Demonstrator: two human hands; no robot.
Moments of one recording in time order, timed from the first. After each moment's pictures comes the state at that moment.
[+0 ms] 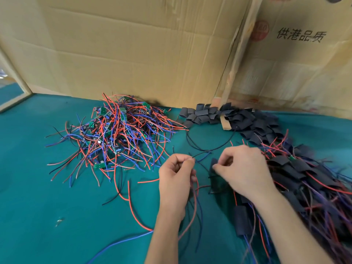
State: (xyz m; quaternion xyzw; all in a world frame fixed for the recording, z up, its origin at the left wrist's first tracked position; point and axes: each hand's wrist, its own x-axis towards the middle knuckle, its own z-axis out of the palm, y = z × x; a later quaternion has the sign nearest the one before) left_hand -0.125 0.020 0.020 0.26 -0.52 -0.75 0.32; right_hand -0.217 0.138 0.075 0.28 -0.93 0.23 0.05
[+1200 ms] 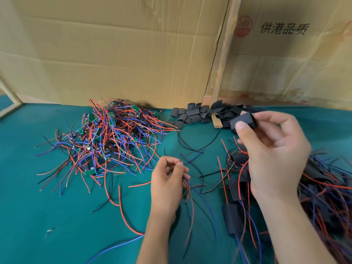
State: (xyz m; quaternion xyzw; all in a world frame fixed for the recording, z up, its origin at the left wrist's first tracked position) left_hand -0.126 0.021 0.014 0.25 -0.59 -0.70 0.33; right_hand -0.206 0.154 0.101 0.21 -0.59 0.76 0.18
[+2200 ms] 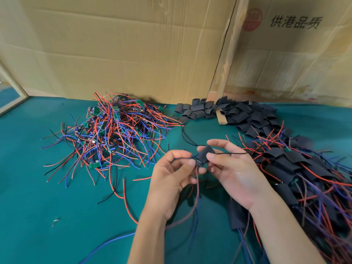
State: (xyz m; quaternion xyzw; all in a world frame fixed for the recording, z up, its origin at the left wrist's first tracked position) left_hand -0.110 0.015 0.025 0.10 -0.44 -0.86 0.22; right_hand -0.210 0.142 0.054 0.16 -0.47 0.80 -0.34
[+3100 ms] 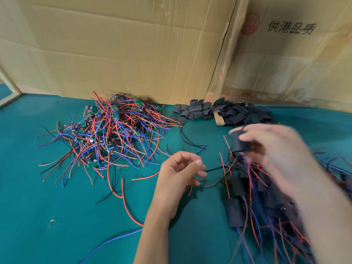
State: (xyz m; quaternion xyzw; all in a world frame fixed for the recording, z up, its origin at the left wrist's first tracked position) left_hand -0.114 0.021 0.025 0.12 -0.55 -0.80 0.20; right_hand -0.220 0.177 0.121 0.18 -0.70 0.68 -0.16
